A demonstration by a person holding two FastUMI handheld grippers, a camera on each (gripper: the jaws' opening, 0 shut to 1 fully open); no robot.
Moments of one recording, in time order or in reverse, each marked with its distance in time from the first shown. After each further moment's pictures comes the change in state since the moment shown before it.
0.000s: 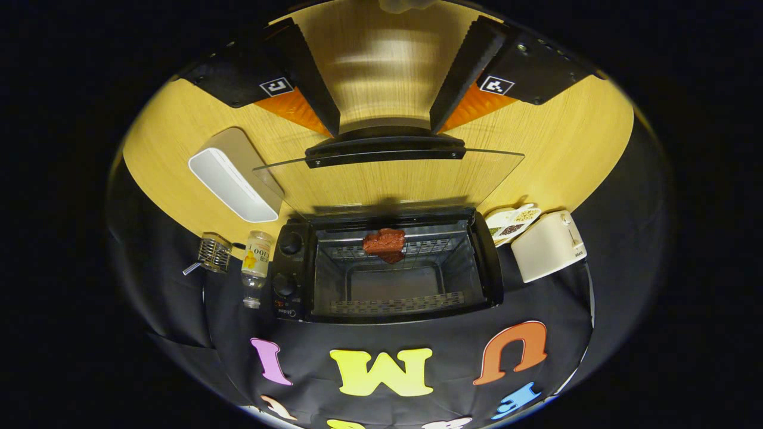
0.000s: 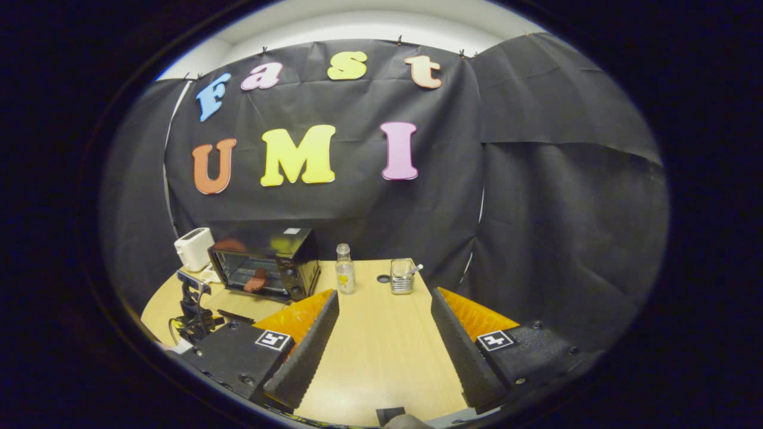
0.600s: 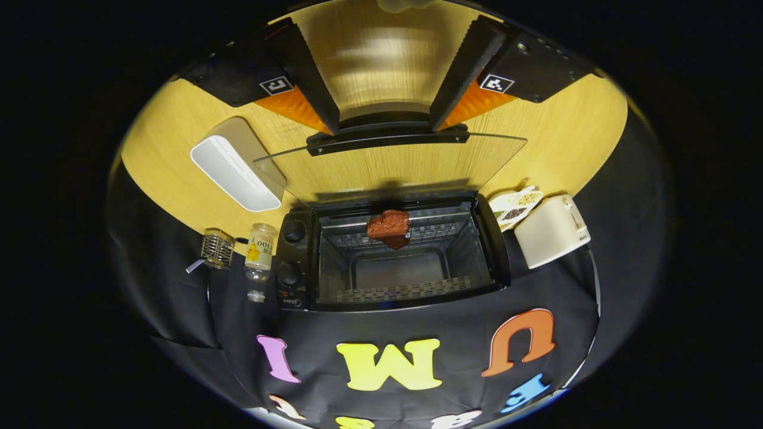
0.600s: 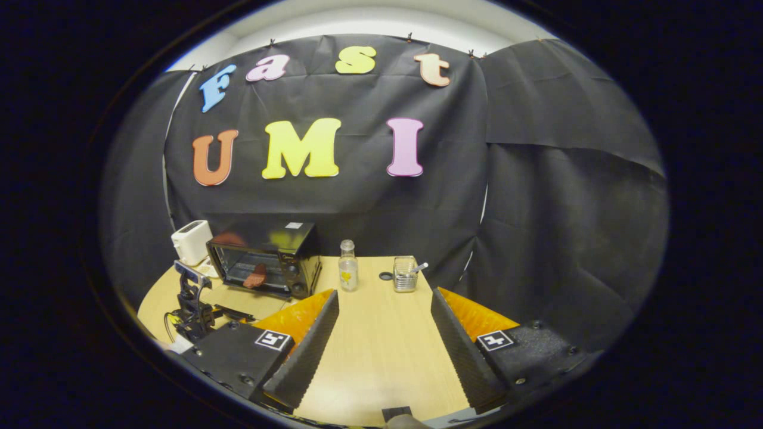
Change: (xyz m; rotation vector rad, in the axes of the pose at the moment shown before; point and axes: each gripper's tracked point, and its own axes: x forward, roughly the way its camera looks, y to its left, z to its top) left arm 0.000 -0.004 0.022 -0.010 -0.034 -0.007; right arm 0.010 0.018 -0.001 -0.013 0.020 -0.004
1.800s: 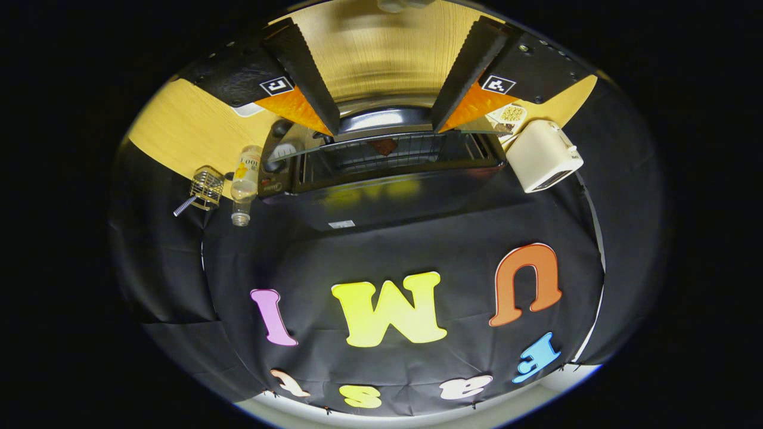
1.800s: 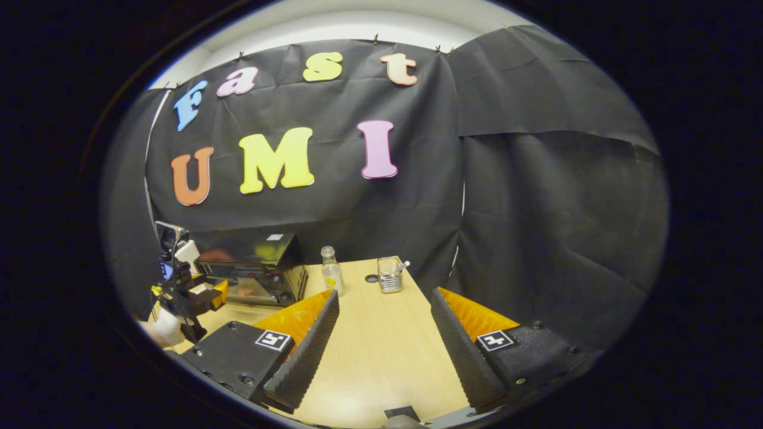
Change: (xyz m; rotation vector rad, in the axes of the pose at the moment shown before) left arm 0.022 0.016 0.164 0.092 -0.262 0.040; right arm -0.003 -0.032 0.003 0.108 -0.025 -0.083
